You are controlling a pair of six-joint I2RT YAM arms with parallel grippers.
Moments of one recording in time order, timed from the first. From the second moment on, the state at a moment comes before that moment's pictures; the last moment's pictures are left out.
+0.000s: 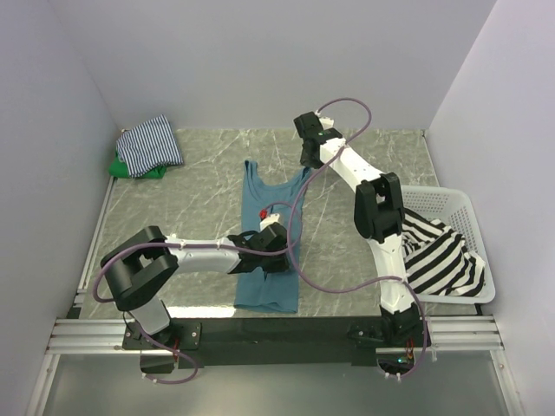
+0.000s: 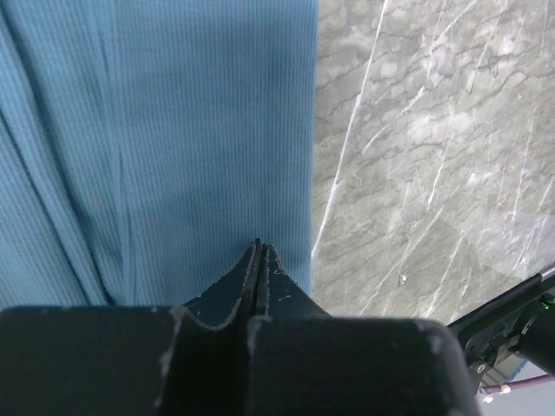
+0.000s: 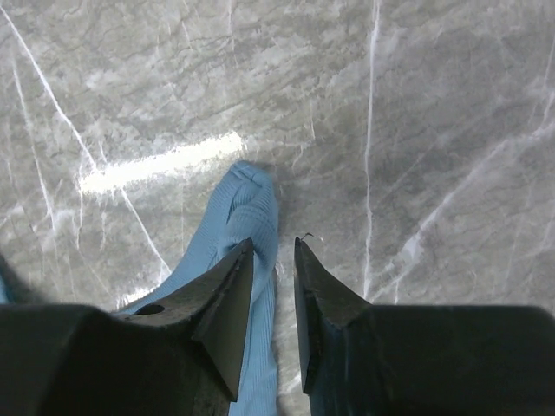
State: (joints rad) left arm -1.01 1.65 0.83 -0.07 -0.10 -1.00; right arm 0.42 2.31 2.06 -0.75 0.37 0.58
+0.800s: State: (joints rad) left arm -1.05 1.70 0.86 -0.07 -0.08 -1.01; right arm 0.42 2.37 2.09 -0.73 0.37 0.57
